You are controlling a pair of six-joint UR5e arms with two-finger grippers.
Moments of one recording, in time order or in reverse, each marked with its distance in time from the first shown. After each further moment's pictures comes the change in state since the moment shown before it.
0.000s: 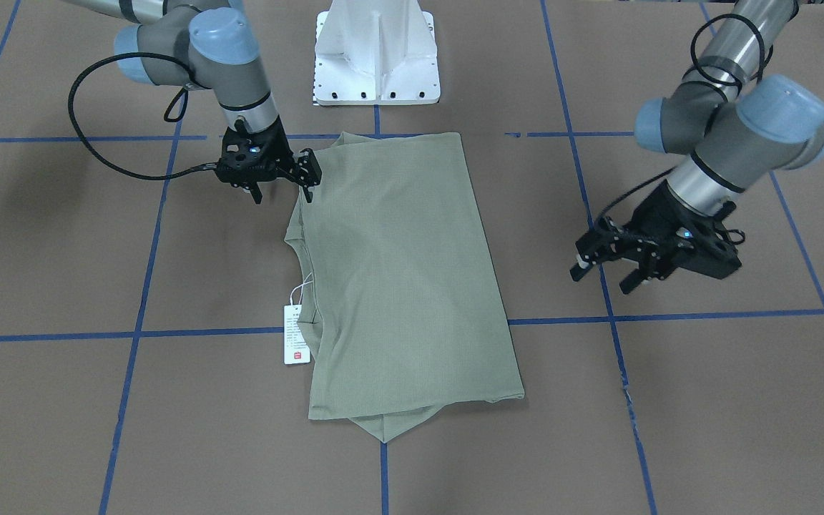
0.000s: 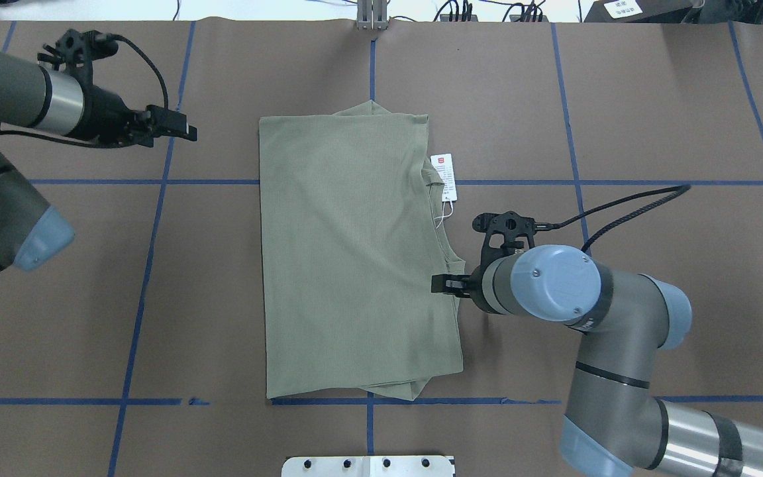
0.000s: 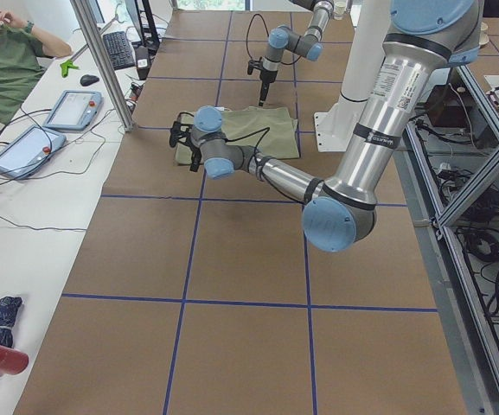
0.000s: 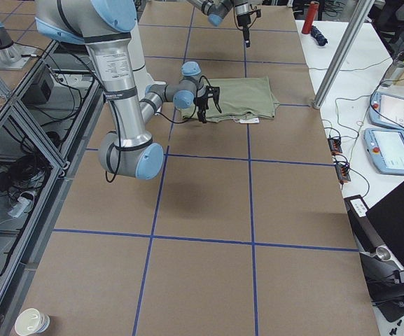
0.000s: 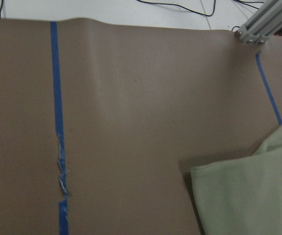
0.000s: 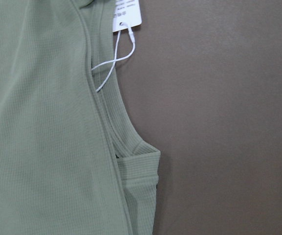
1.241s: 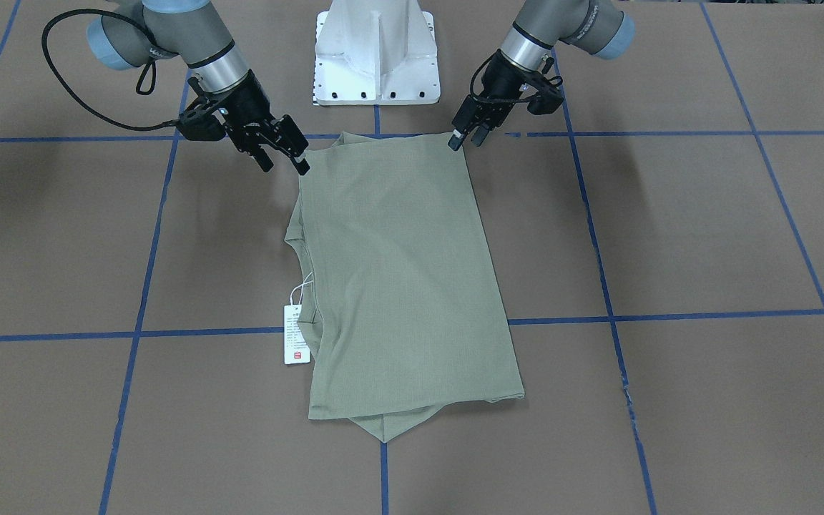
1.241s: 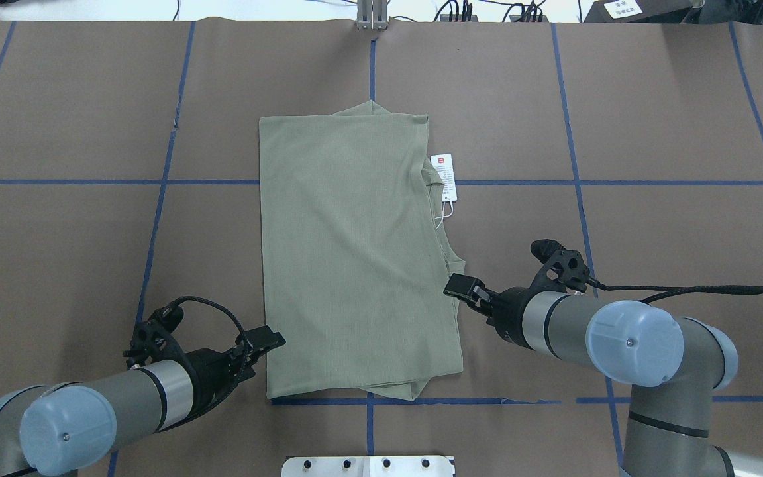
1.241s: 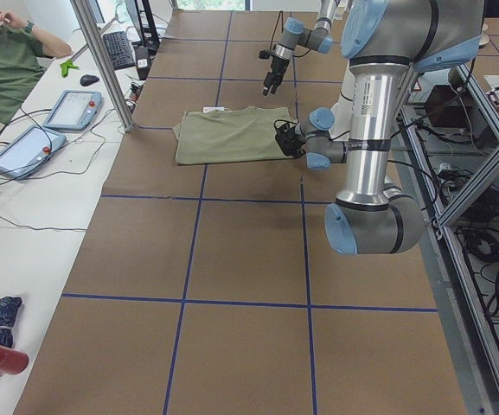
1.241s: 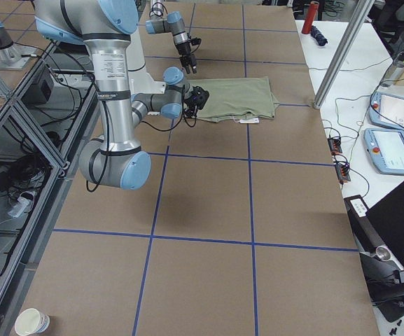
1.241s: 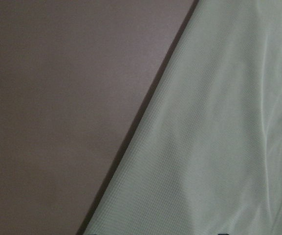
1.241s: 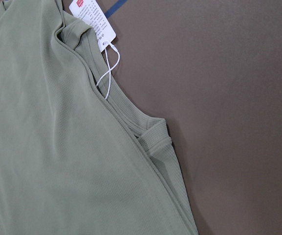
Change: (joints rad) left arm 0.740 0.187 -0.274 0.015 0.743 -0.922; right arm -0.085 -0.121 0.097 0.237 -0.139 0.441
